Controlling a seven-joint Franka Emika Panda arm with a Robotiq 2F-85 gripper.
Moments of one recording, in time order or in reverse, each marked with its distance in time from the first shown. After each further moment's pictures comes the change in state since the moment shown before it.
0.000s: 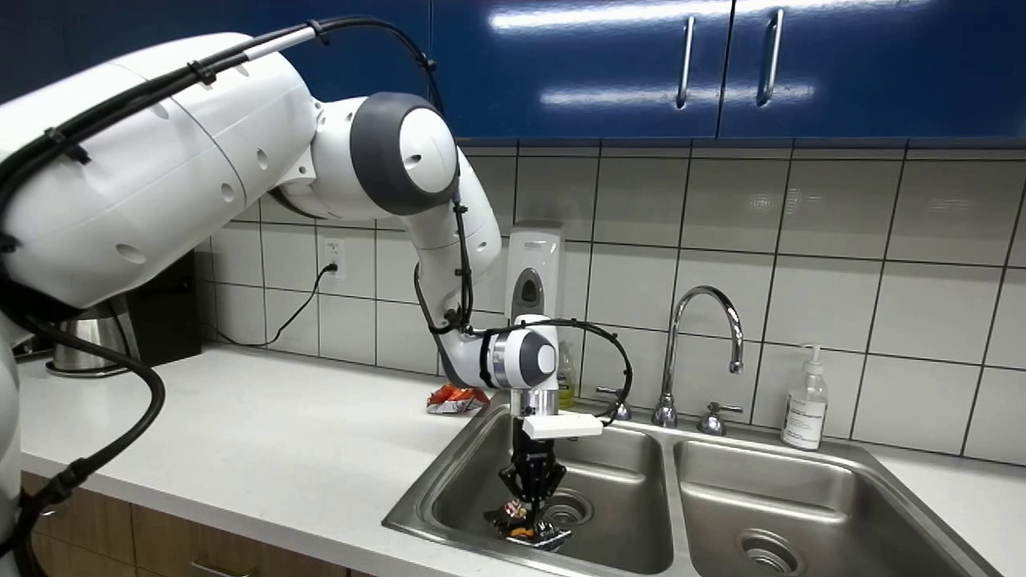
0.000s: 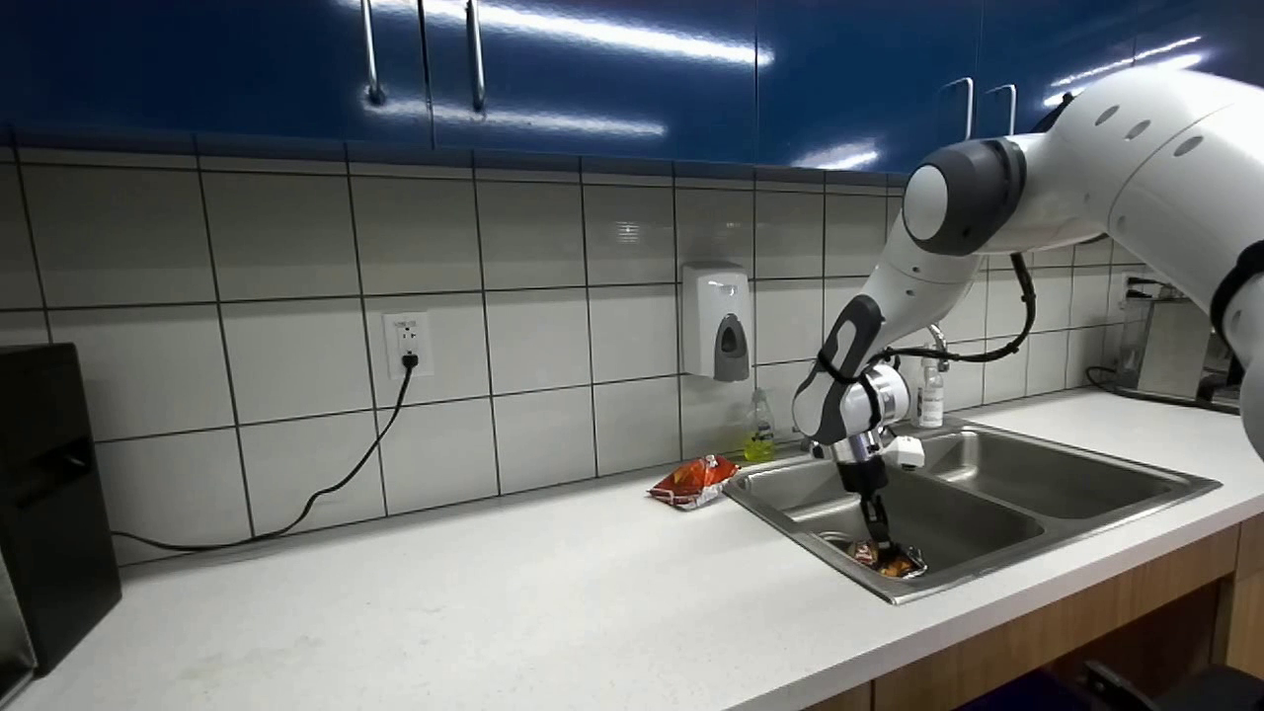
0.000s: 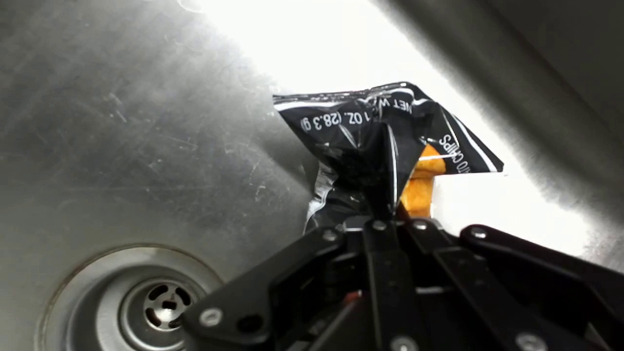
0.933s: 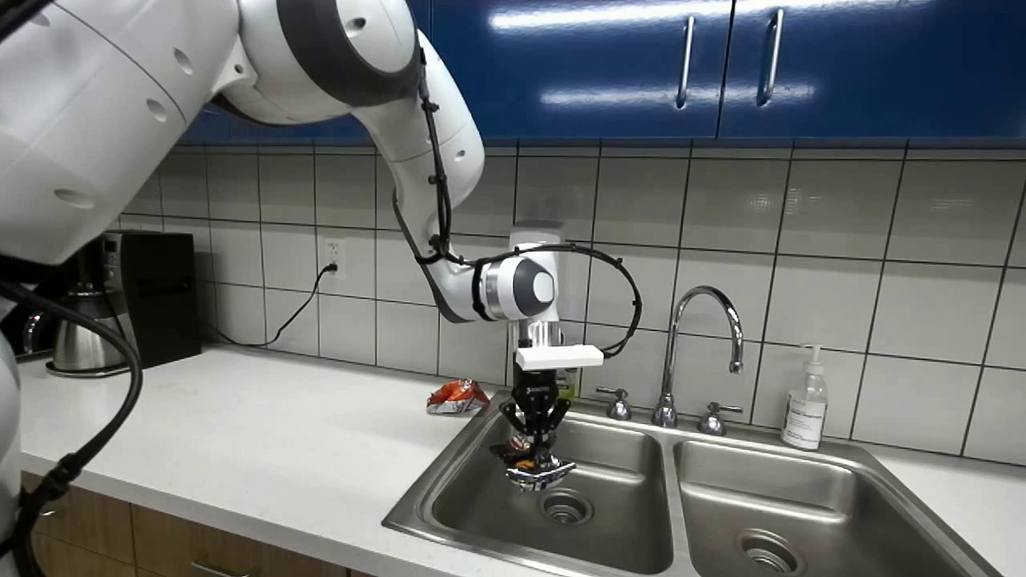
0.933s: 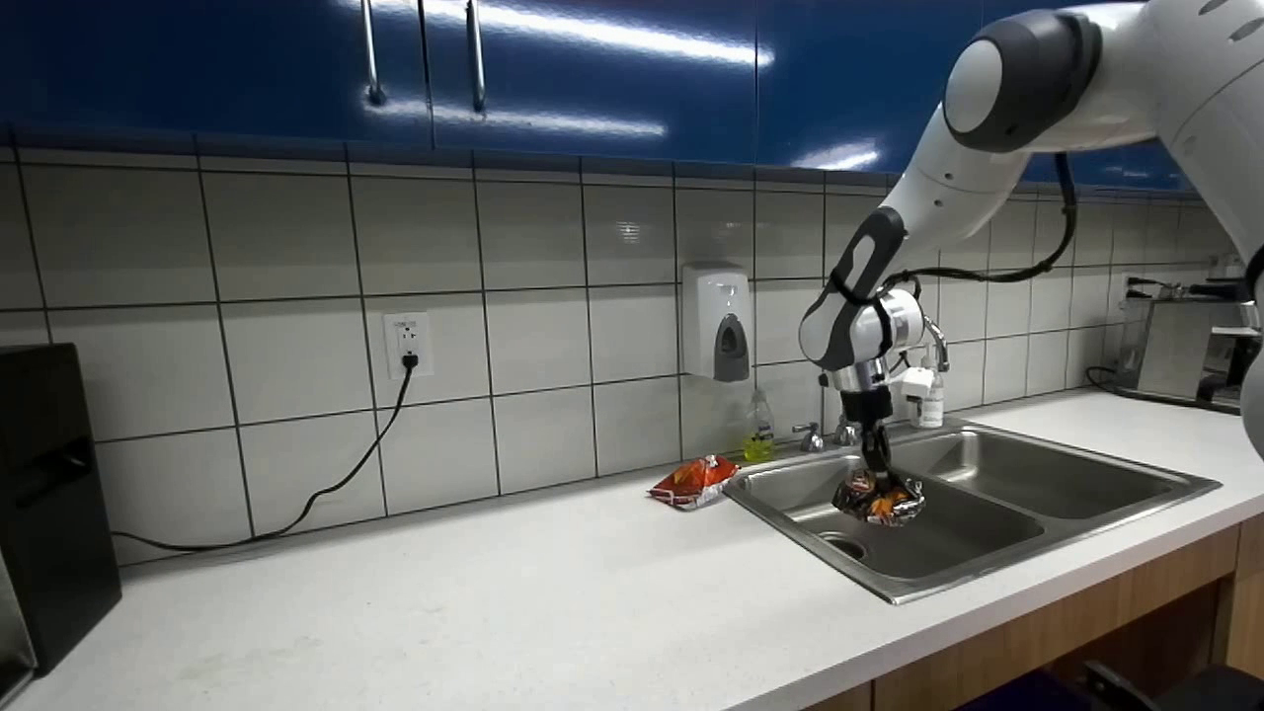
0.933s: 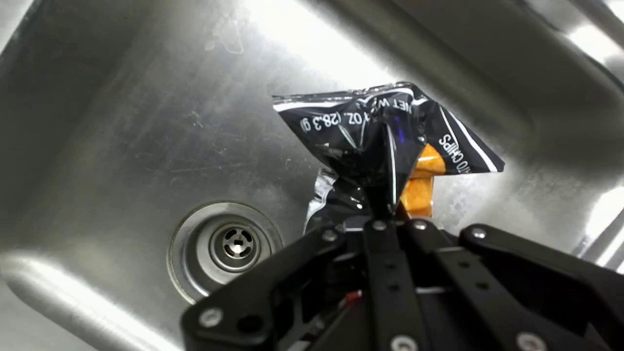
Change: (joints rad) arm 0.004 -0.313 -0.003 -0.196 0.011 0.000 0.097
